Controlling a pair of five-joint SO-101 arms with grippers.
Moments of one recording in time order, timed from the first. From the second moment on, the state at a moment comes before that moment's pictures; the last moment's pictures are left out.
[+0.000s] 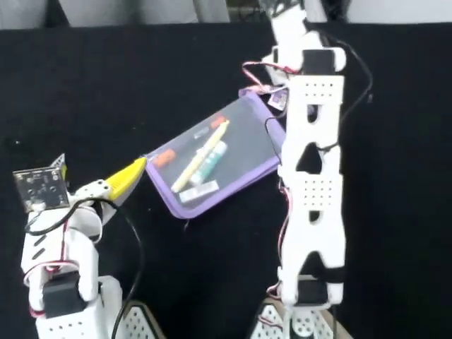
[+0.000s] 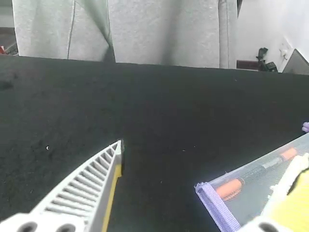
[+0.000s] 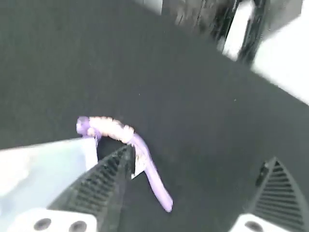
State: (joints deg) left arm -17.1 -104.1 76.5 47.7 -4.0; right arm -0.3 59.0 -91.3 89.0 27.5
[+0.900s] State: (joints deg) left arm -14.7 -104.0 76.5 49.4 -3.9; right arm 6.2 23.5 -92.8 99.8 17.6
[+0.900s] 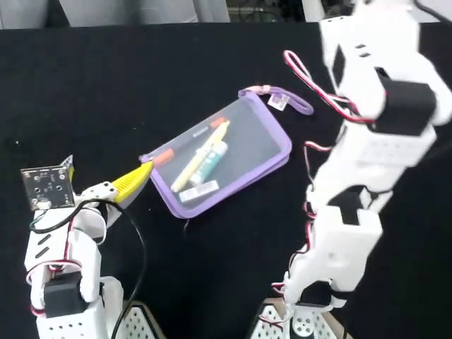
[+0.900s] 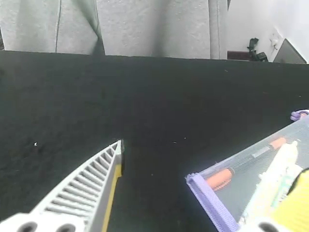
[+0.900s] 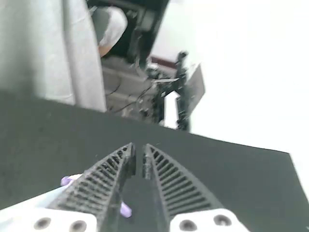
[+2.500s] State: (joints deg) left arm -12.4 -104.3 84.7 73.9 -3.7; right arm 11.7 -46.9 -38.0 98.9 17.2
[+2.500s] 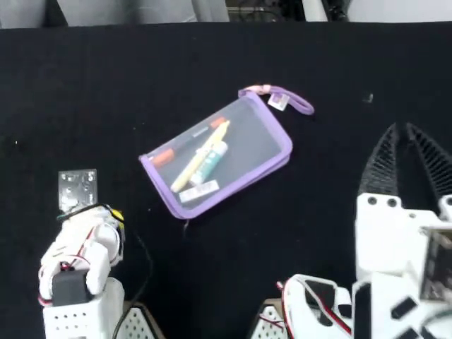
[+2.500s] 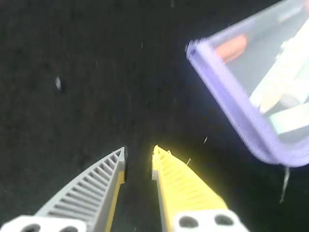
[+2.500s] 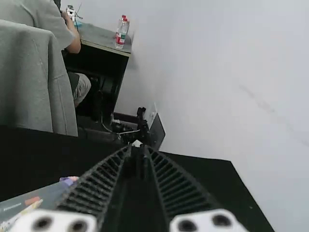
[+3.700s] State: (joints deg) left arm -12.4 -103.8 96.0 73.9 -9.2; right arm 11.7 -103.2 71.8 64.7 17.2
